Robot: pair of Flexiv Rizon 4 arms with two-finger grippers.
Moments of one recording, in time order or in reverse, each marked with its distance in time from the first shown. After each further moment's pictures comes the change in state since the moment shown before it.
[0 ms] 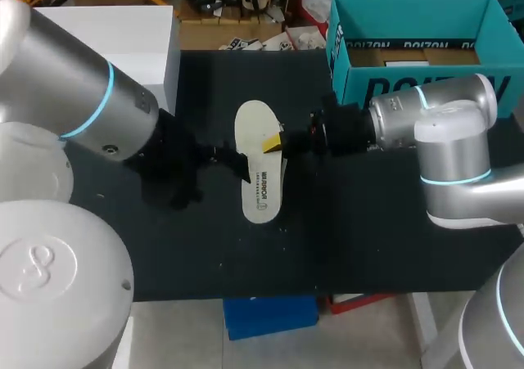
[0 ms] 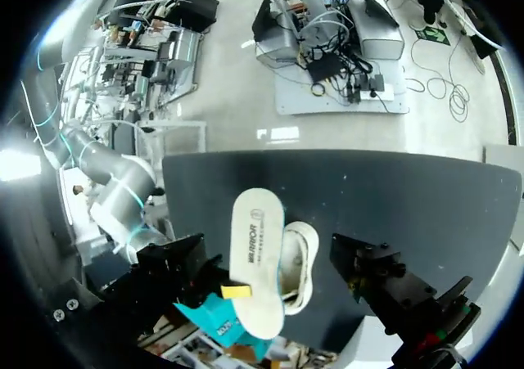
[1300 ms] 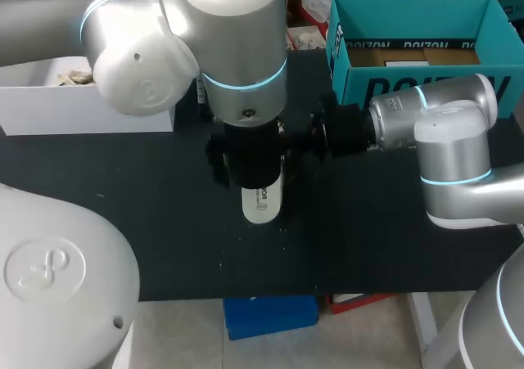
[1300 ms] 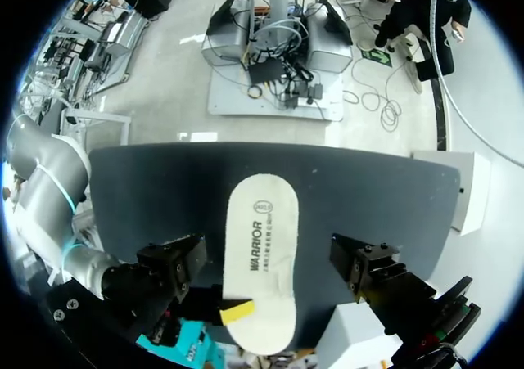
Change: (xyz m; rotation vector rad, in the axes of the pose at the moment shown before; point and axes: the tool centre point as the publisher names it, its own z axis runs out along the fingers) left arm -0.031 0.019 0.046 0.039 0.486 -0.008; right arm 0.000 0.000 0.000 0.000 0.000 0.000
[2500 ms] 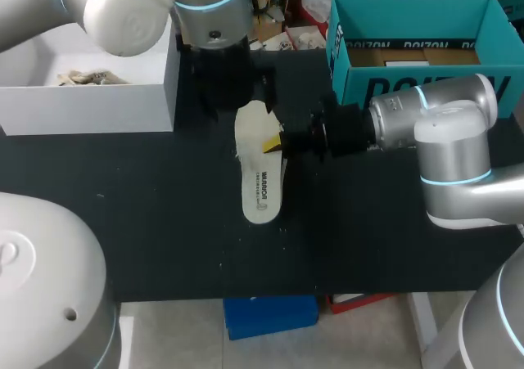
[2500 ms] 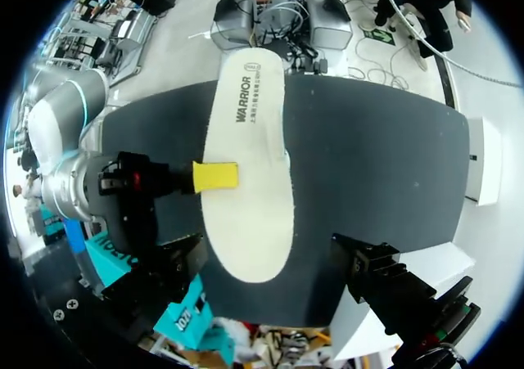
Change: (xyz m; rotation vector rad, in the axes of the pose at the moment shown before) left arm 0.015 0.146 -0.001 -0.024 -0.091 0.028; right arm 0.000 0.000 0.000 0.000 0.000 0.000
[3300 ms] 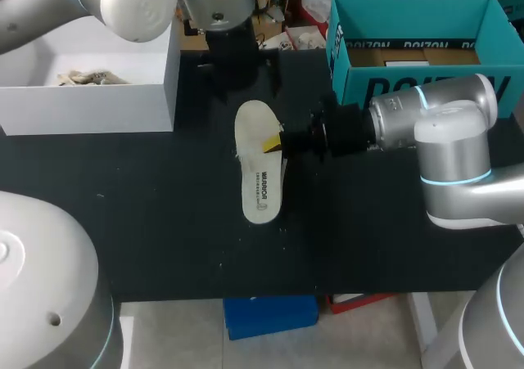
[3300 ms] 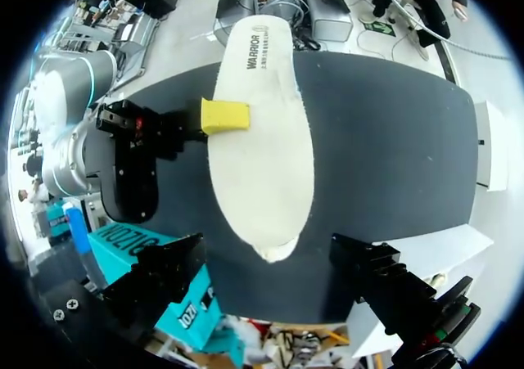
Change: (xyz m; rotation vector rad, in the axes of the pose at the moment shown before) left arm -0.015 0.041 0.018 0.015 -0.043 0.030; right arm 0.000 0.000 0.000 0.000 0.000 0.000
